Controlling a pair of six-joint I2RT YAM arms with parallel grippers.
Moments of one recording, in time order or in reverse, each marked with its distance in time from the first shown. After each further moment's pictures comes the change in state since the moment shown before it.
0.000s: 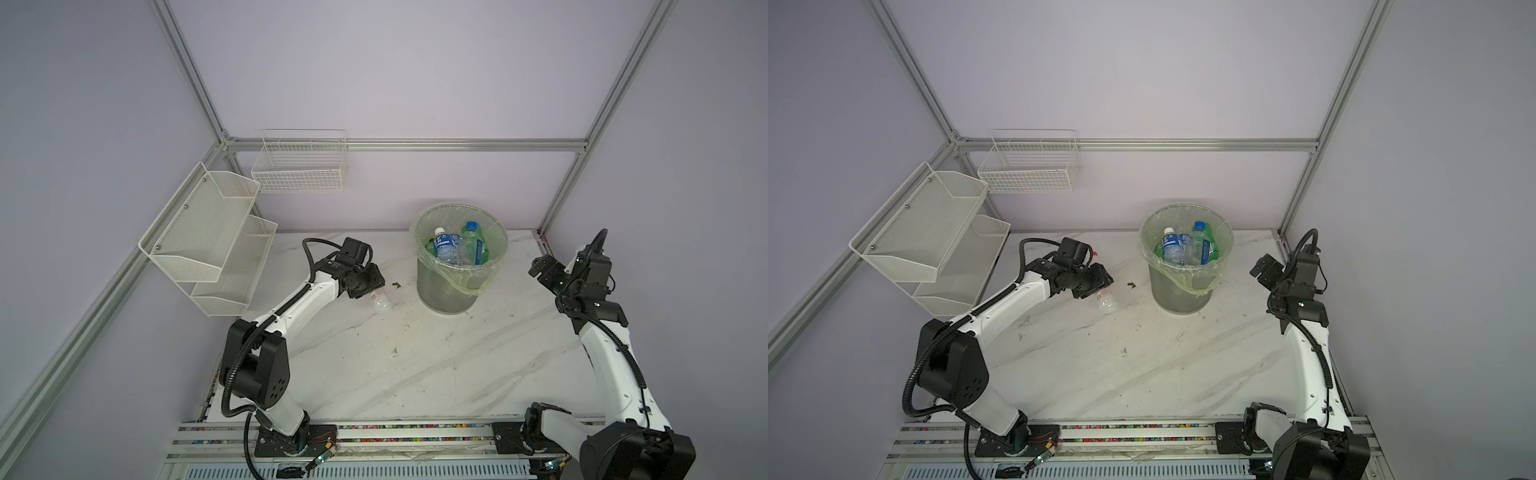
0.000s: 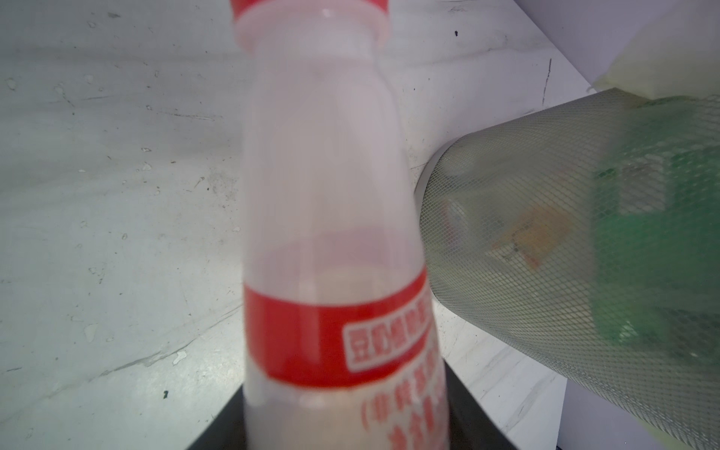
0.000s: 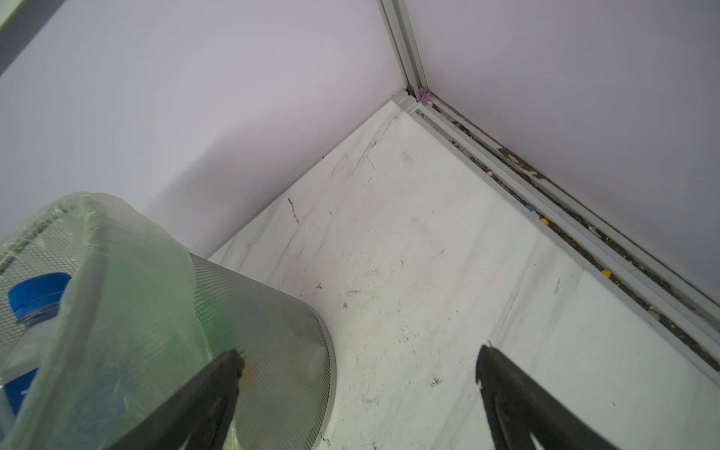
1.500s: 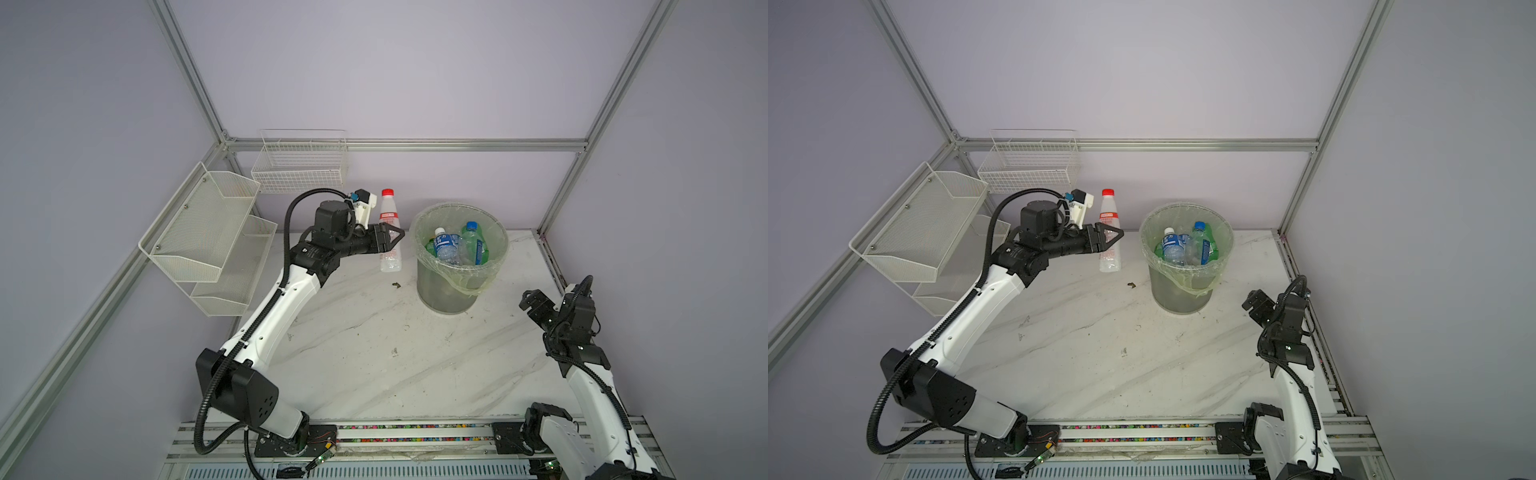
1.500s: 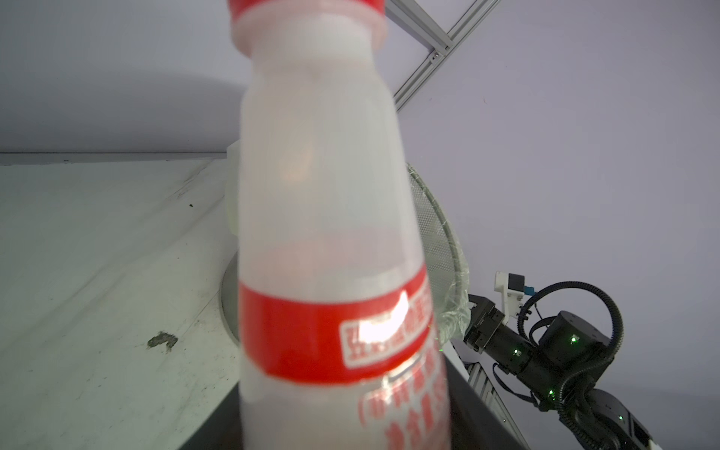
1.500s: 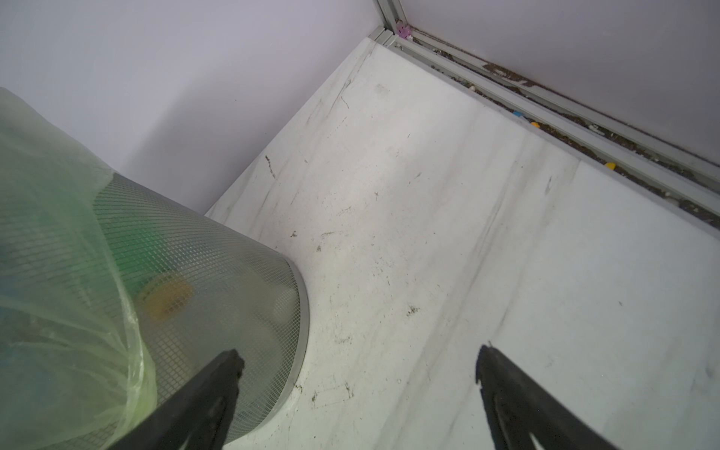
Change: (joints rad) left arm 0.003 -0.046 0.325 0.195 0.364 0.237; right arm -0.002 -0.264 -0.404 0.140 -0.005 0.071
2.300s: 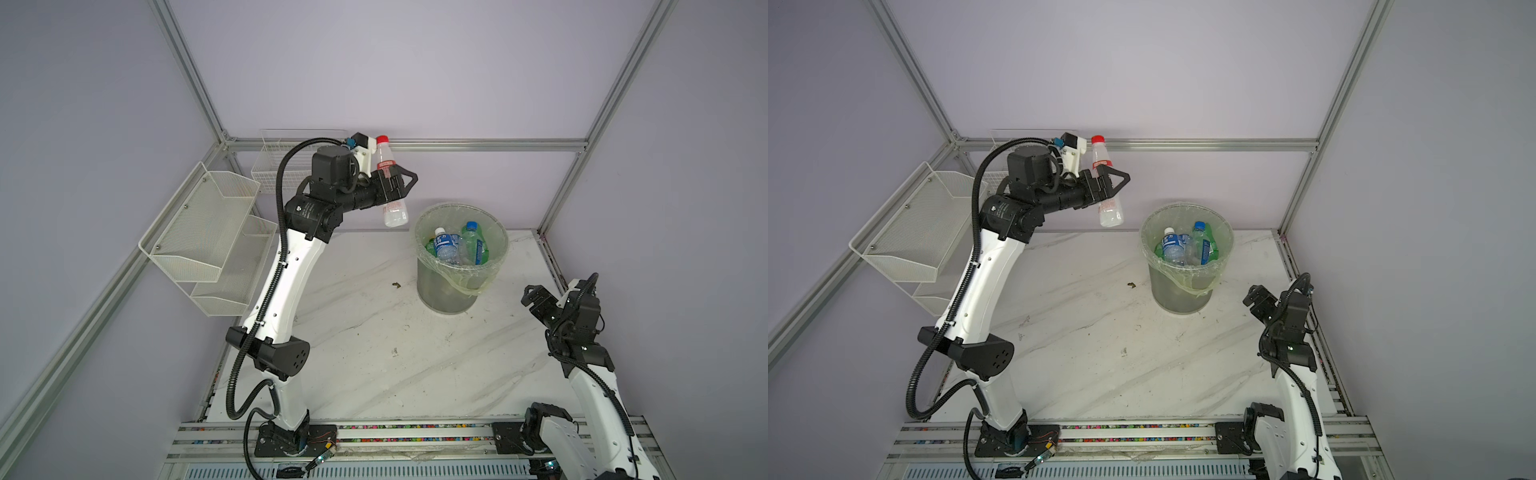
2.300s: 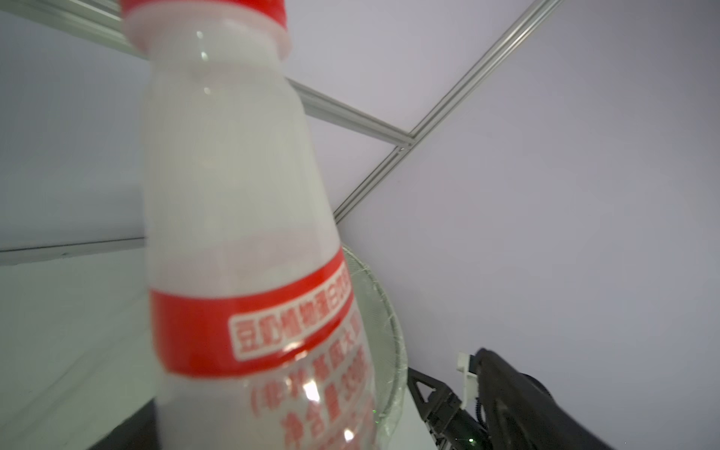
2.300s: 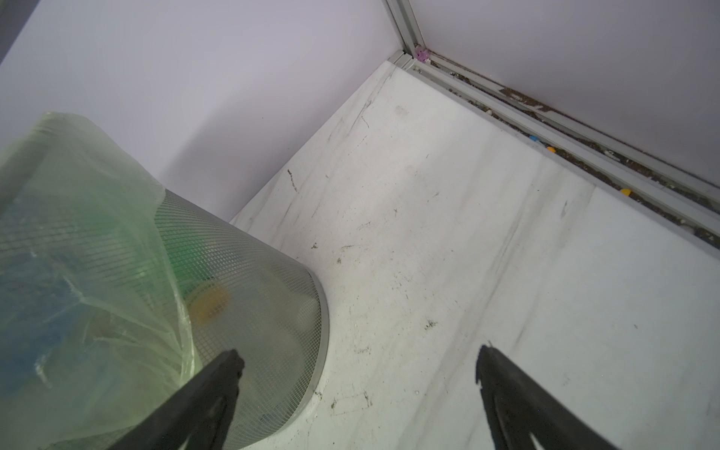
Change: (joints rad) left arm -0.028 0.279 0.761 -0.295 -0.069 -0.113; right arm 0.000 -0.016 0.041 -0.008 -0.023 -0.003
